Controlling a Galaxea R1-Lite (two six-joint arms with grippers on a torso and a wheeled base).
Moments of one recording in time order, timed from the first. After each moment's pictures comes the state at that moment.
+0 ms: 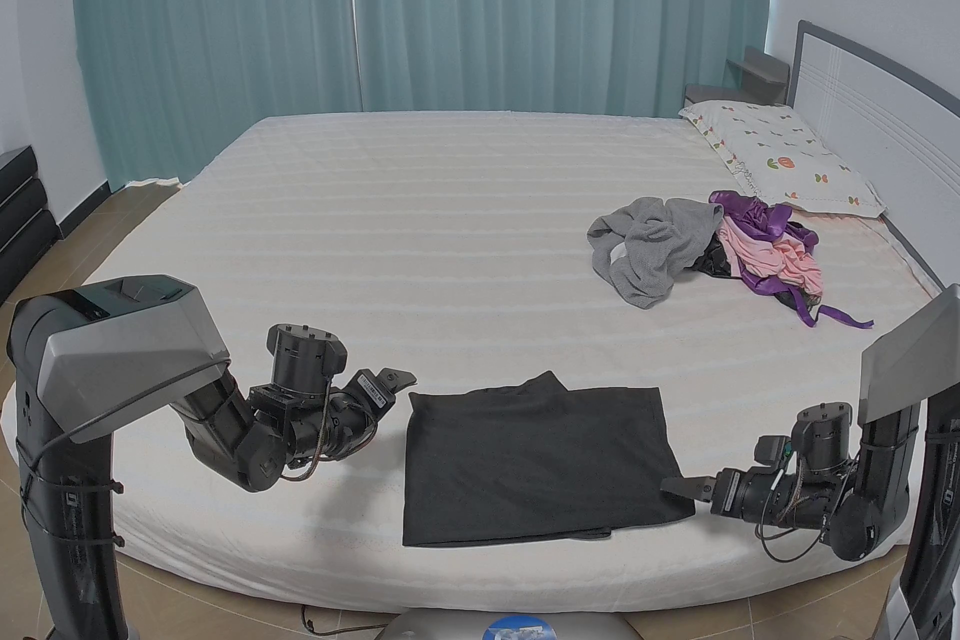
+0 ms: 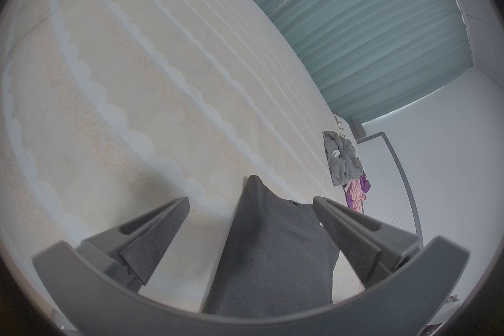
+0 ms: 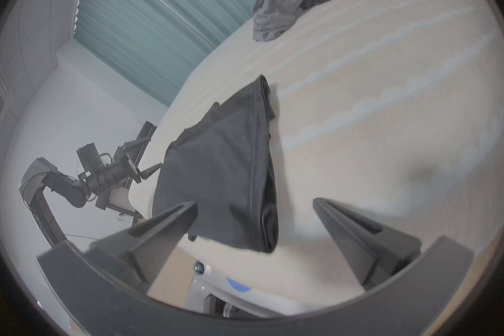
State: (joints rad) left arm -0.35 2.29 -0.83 -0.86 -0.08 -1.02; right arm 0.21 2.28 -0.12 -1.50 0.36 0.54
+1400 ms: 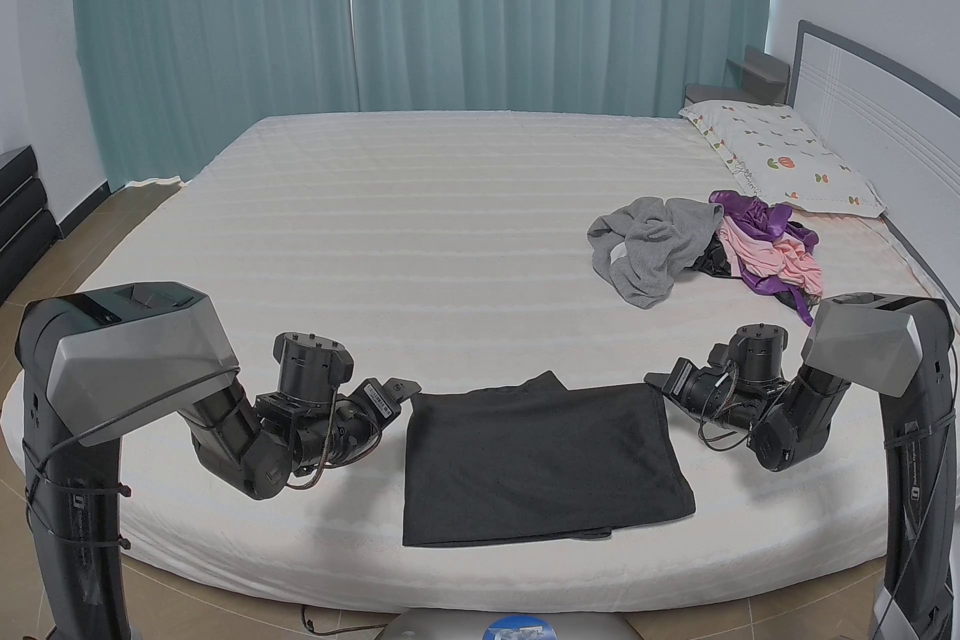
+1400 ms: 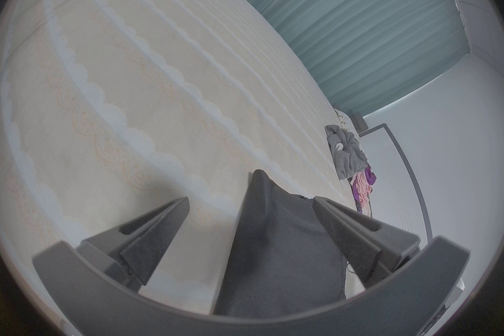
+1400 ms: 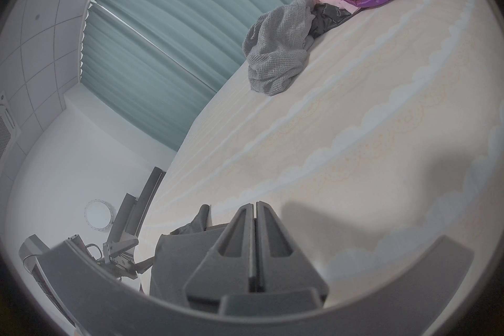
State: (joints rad) left arm -0.37 2.31 -0.82 -0.88 -0.06 -0.97; right arm 0.17 2.50 -0.89 -1.21 0.32 0.73
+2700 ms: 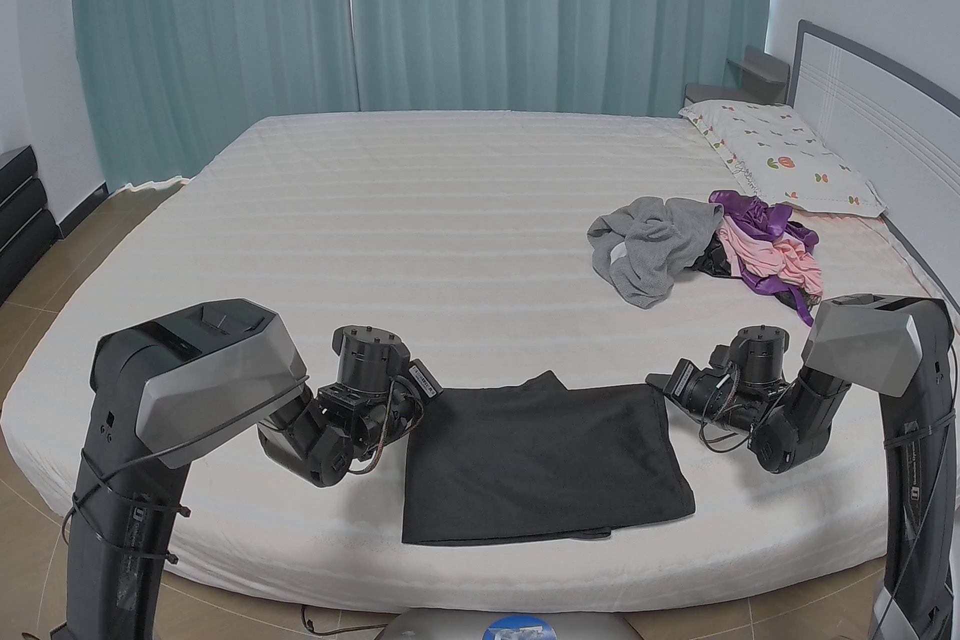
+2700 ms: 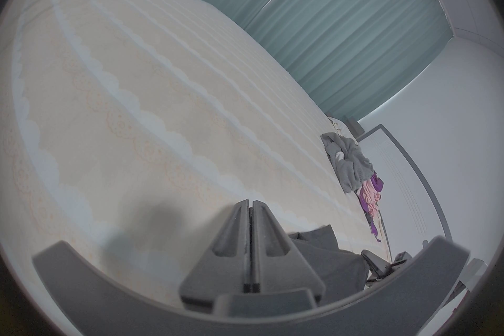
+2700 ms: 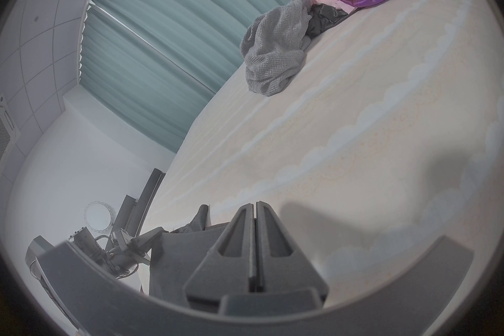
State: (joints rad) left arm -0.43 2.50 -1.11 -0.88 0.10 -0.91; right arm 0.17 2.51 -0.88 -1.22 0.32 0.73
